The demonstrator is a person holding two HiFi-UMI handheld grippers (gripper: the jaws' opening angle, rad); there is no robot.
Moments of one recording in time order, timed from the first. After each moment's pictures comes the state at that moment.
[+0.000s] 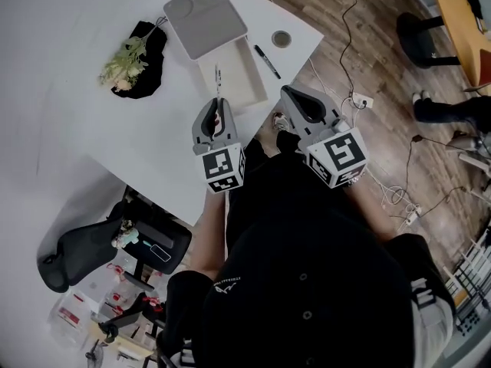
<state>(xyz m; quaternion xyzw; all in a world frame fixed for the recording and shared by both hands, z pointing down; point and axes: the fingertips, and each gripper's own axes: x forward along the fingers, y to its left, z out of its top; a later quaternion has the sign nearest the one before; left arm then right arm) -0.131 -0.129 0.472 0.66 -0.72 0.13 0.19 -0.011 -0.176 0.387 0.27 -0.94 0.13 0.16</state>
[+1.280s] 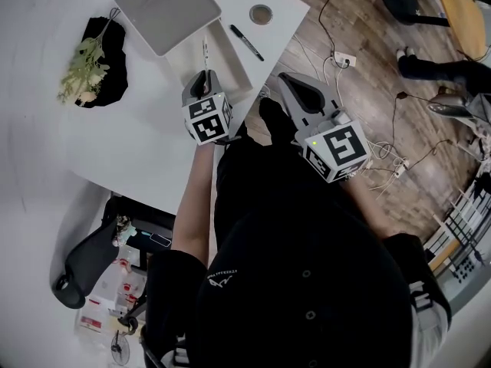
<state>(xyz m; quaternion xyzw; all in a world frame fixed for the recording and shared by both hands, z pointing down) -0.135 -0.204 0.637 0.63 -0.64 0.21 0.39 -0.002 -0.224 0.448 0.32 -0.90 0.20 0.22</state>
